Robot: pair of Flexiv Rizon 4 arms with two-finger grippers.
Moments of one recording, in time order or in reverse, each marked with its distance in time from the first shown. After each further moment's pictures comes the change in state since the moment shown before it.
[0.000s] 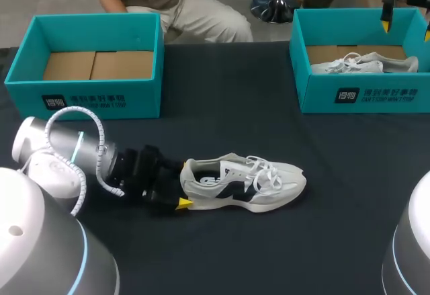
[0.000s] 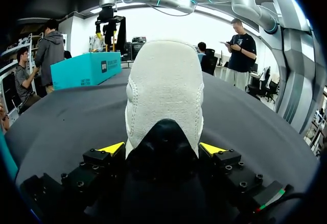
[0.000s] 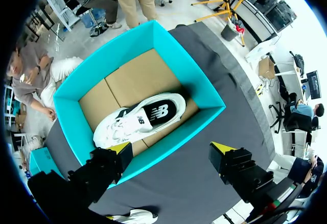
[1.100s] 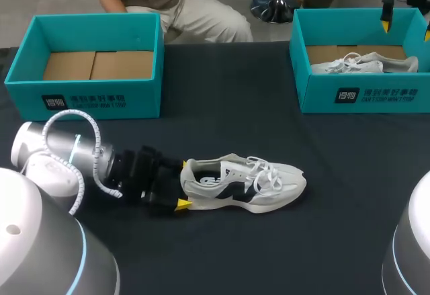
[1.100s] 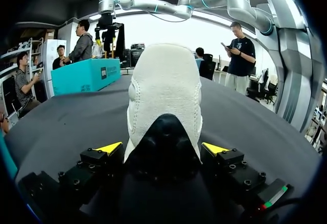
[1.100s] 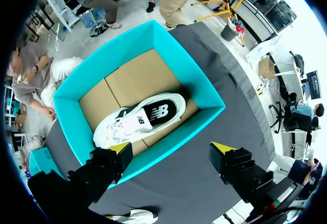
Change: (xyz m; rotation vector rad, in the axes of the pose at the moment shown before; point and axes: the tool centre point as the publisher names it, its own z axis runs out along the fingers) left arm -0.001 -0.002 -0.001 0.058 0.001 0.016; right arm 0.000 0.000 0.000 0.000 0.000 0.000
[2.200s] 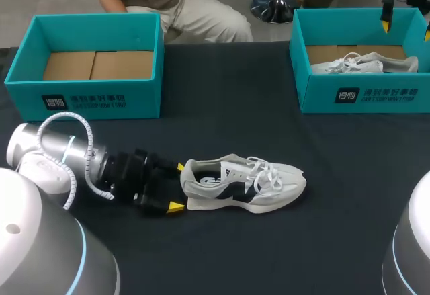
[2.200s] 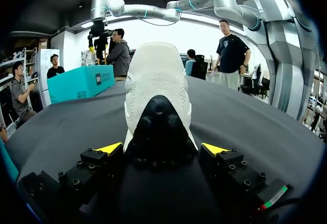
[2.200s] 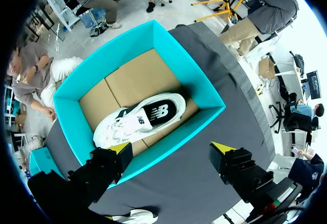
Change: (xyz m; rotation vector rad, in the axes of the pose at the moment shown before) left arm 0.004 0.008 -0.011 0.043 0.045 0.077; right arm 0.000 0.000 0.000 0.000 0.000 0.000
